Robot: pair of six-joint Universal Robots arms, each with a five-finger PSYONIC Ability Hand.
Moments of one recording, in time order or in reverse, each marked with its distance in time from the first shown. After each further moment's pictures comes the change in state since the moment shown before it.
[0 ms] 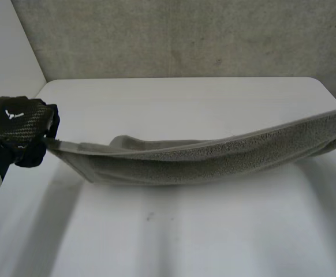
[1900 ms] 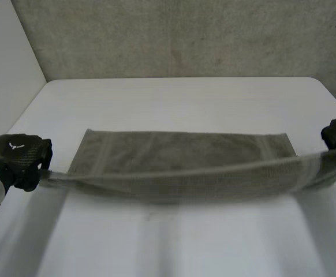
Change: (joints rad) left arm 0.182 -0.133 -0.106 0.011 0.089 0.054; right arm 0.137 0.228 -0.012 0.155 0.096 -0.217; left_hand 0.000 0.001 0.001 0.000 0.005; right_hand 0.001 0.000 0.000 0.000 0.000
